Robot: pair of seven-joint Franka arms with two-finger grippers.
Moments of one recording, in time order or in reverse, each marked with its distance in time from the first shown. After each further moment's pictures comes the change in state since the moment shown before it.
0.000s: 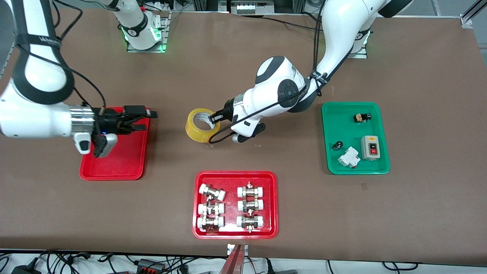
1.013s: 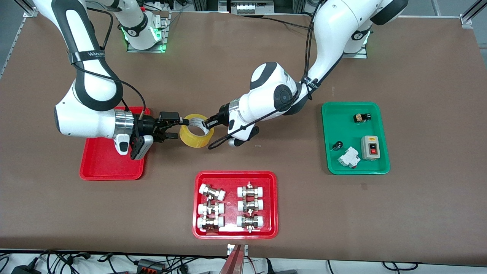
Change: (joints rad) left arm -0.030 0.062 0.000 0.034 -0.024 0.104 0.000; right arm 0.124 0.025 0.004 -0.126 0.143 0.264 -0.153
